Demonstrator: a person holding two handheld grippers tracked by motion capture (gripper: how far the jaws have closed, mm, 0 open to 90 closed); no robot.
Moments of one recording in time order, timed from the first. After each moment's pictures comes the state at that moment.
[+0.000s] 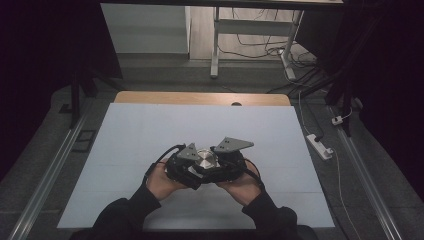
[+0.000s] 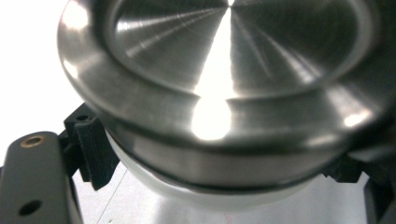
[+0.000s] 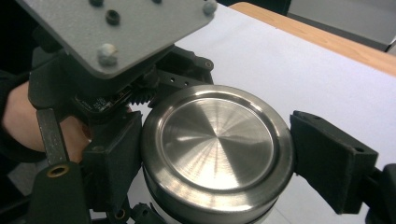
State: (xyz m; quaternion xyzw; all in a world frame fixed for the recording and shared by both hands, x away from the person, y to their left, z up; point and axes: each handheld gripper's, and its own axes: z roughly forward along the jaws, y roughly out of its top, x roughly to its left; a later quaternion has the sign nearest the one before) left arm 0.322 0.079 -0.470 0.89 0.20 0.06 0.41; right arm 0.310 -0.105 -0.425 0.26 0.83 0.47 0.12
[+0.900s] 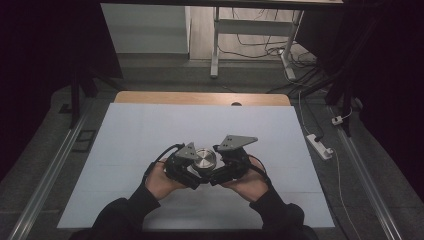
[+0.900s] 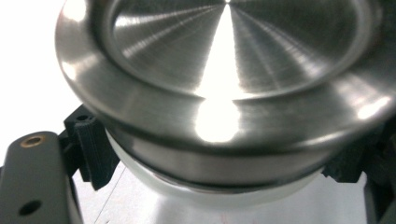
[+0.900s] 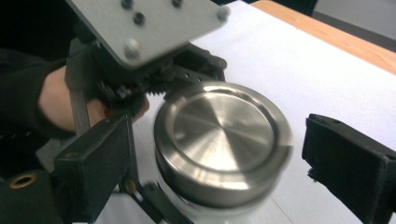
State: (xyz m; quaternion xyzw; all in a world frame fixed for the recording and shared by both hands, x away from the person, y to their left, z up) left arm 0.322 0.080 -0.469 0.89 0.20 0.06 0.41; right arm 0.311 -0.110 -0.415 0.23 0.85 0.46 0.10
